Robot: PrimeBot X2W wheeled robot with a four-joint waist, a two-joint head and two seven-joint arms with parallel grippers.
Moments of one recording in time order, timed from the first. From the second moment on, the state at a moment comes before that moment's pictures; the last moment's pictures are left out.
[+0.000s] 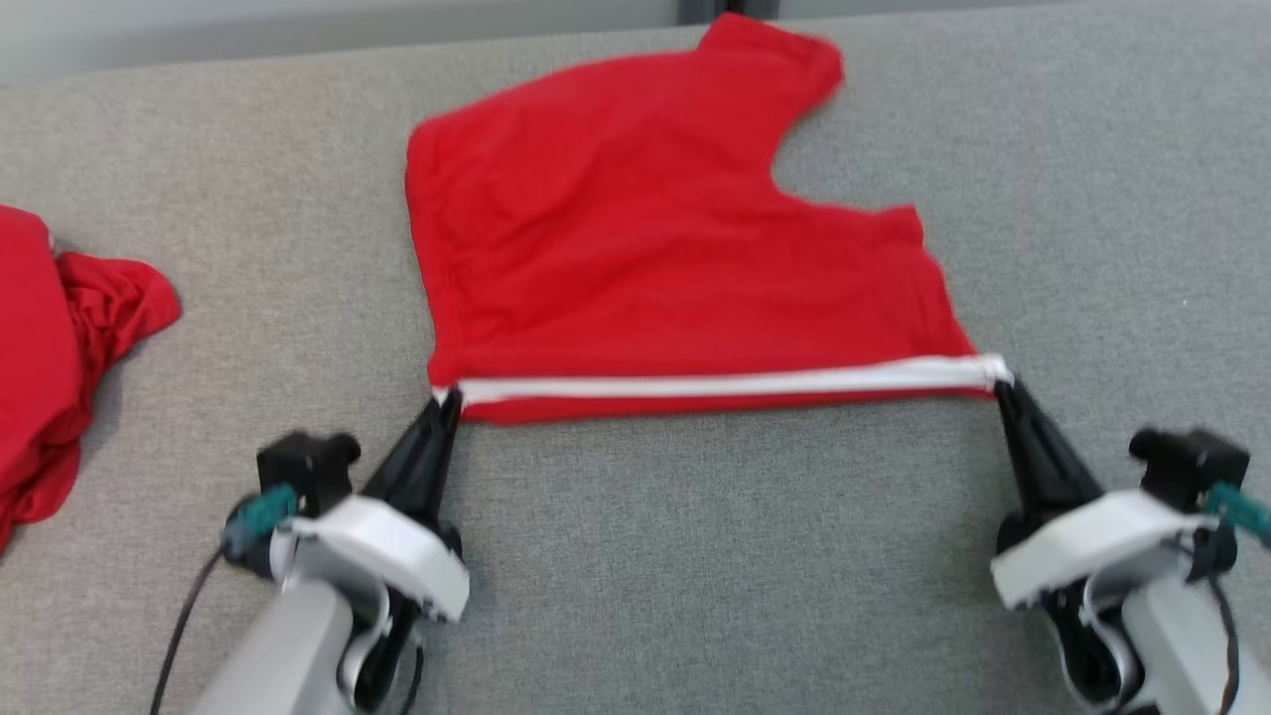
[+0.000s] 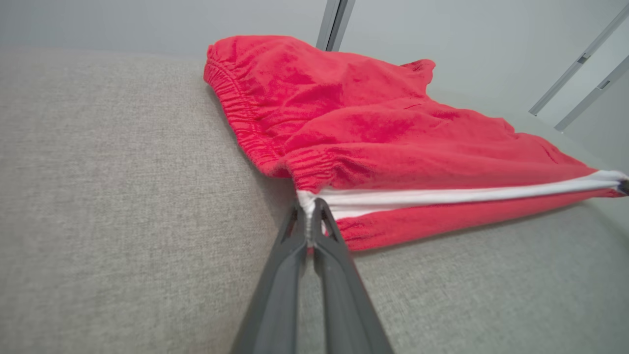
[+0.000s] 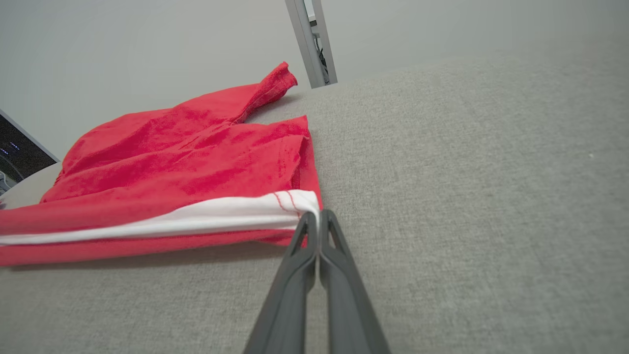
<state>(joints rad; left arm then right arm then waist) -0.43 0.19 -0.46 0.59 -0.59 -0.09 -0.26 -0.37 -0.22 0.27 0.52 0.56 0.13 -0.26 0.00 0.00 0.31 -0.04</state>
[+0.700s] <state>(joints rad) 0.14 0.33 -0.46 0.07 -0.62 0.11 -0.10 0.29 -0.06 0.01 -0.01 0.38 0.13 -0.05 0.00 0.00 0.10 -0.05</state>
